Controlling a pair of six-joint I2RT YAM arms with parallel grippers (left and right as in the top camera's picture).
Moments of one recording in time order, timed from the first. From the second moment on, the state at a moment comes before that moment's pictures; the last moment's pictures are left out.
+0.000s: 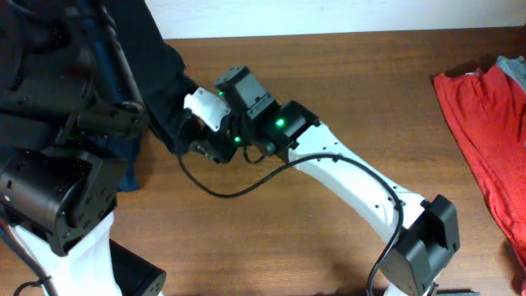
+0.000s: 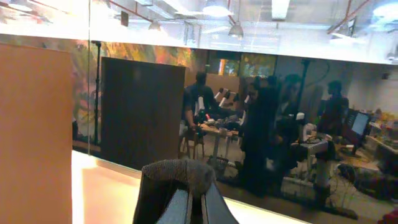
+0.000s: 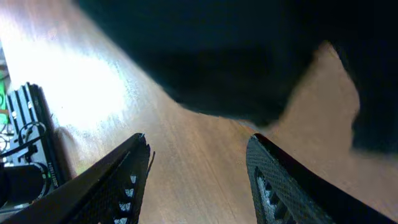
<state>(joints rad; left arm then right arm) -0.55 1.78 2.90 -0.72 -0.89 0.16 0.74 1.88 1.75 -0.68 -0.42 -0.11</state>
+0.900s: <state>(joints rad) -0.55 1.78 2.89 -0.72 -0.82 0.20 0.70 1.88 1.75 -0.70 -0.55 -0.11</state>
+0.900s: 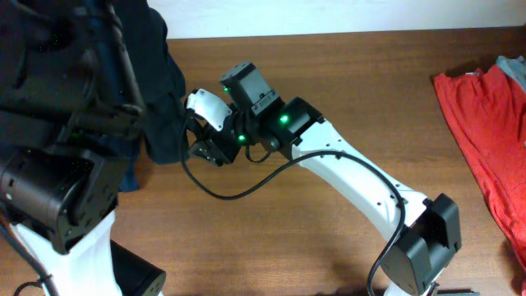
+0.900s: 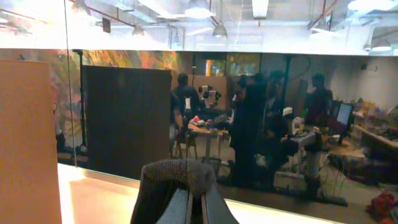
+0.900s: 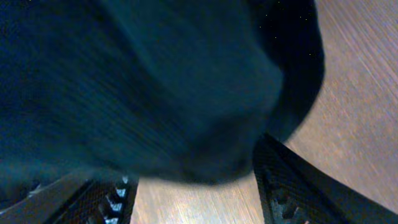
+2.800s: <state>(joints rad) -0.57 1.78 2.81 -0.58 -0.87 0.35 0.72 1.88 1.75 -0.60 -0.63 -0.13</state>
